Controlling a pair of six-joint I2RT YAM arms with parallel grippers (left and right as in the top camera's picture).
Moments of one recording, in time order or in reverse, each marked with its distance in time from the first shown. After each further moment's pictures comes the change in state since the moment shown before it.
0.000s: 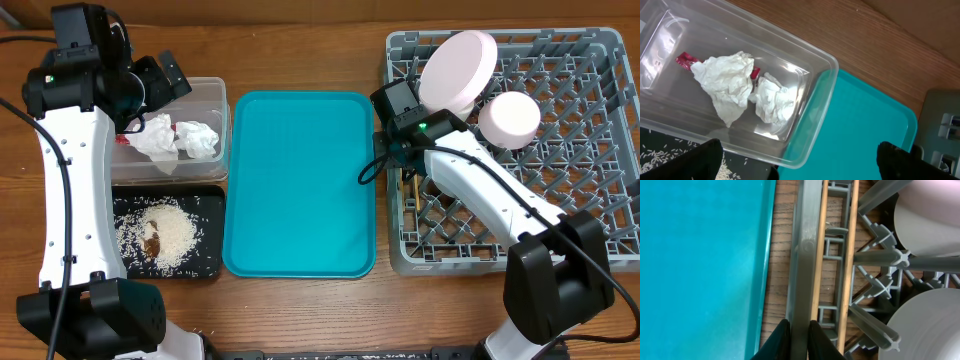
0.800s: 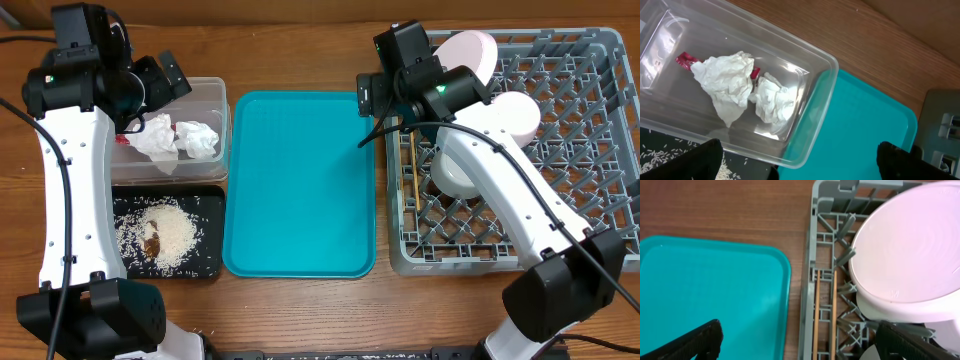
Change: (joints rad) left arm 0.000 0.000 0.000 0.000 0.000 0.000; right arm -0.002 0.006 0.371 -0.113 0.056 -0.016
